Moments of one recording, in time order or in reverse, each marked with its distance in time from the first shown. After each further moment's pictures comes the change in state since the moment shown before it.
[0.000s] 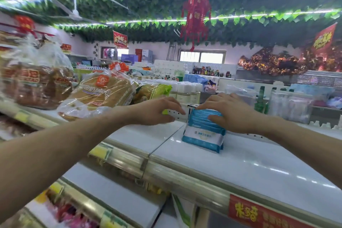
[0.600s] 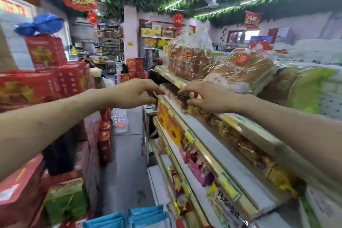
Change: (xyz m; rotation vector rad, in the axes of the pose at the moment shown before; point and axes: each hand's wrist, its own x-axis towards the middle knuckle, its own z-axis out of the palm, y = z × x) left_hand -0.385 0.030 -0.101 0.254 0.093 -0.882; right_hand 0.157 -0.346 0.004 0.572 0.050 -0.781
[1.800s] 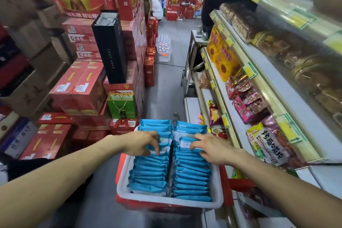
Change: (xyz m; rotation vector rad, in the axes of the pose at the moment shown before) left_hand -0.295 -0.051 0.305 -0.238 -0.599 -0.266; right_hand -0.131 -0.133 0.355 0.196 -0.600 -0.244
